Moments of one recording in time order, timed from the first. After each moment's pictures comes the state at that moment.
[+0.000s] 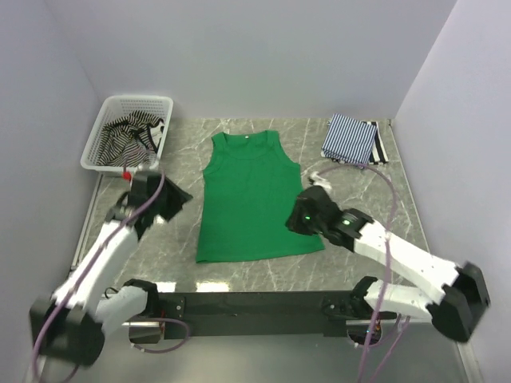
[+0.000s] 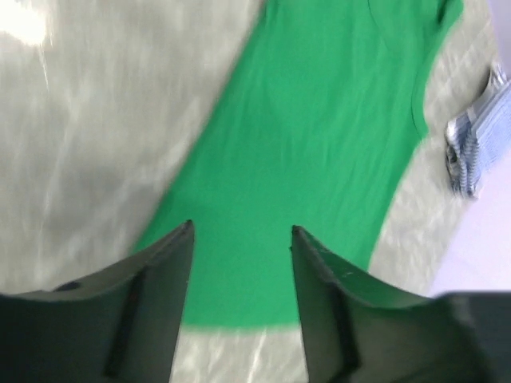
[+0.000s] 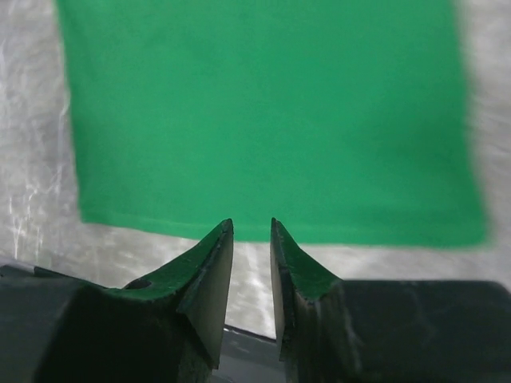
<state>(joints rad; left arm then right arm) -0.25 0.90 0.71 -0.54 0.00 -1.03 0.73 1.02 0.75 -0.56 0.17 0.85</state>
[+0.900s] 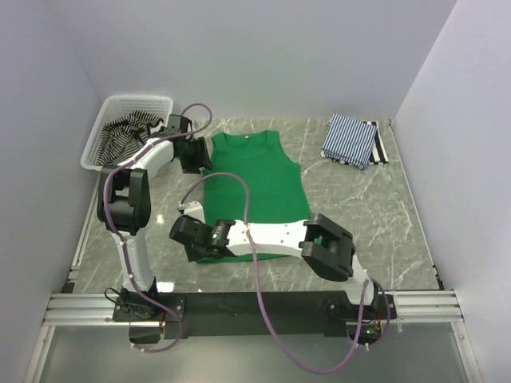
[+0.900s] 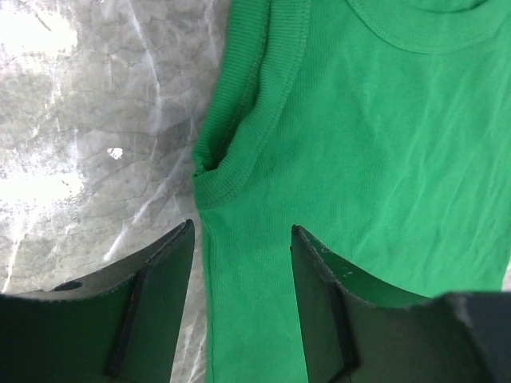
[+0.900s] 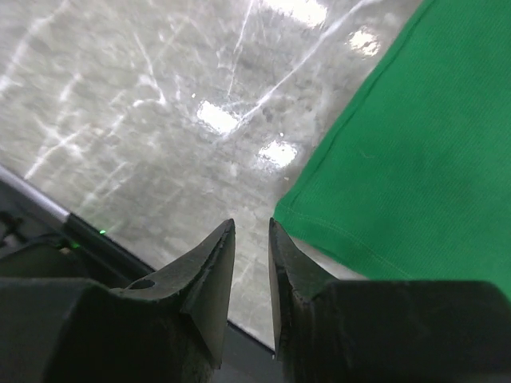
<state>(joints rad) -0.16 2.01 1.55 -0.55 0.25 -0.38 1.29 2.06 1.60 -0.47 0.27 0.79</state>
